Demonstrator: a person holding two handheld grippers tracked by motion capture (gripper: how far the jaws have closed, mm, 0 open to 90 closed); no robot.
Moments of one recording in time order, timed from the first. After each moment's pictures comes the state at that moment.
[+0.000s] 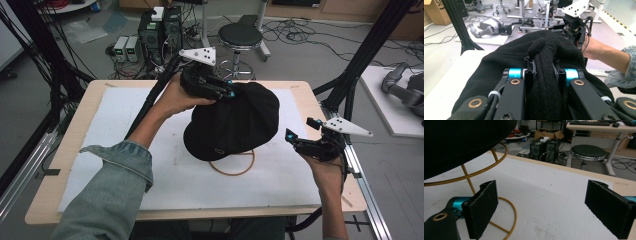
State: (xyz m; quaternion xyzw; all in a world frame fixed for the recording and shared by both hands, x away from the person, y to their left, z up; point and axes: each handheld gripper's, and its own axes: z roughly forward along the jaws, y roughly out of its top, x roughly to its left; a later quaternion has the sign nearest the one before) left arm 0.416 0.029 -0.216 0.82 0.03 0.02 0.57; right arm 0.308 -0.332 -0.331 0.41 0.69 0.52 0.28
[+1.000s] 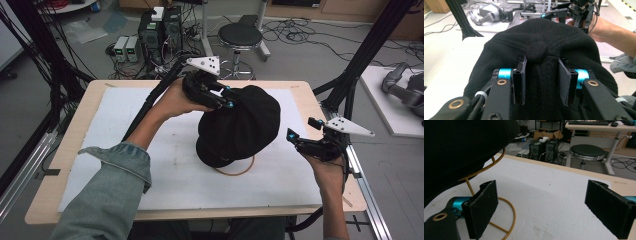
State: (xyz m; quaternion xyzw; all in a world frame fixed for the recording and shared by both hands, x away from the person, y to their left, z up) left arm 0.416 0.025 -0.230 0.85 0.03 0.03 0.52; right arm 0.308 -0.336 -0.331 0.42 0.69 0.52 0.28
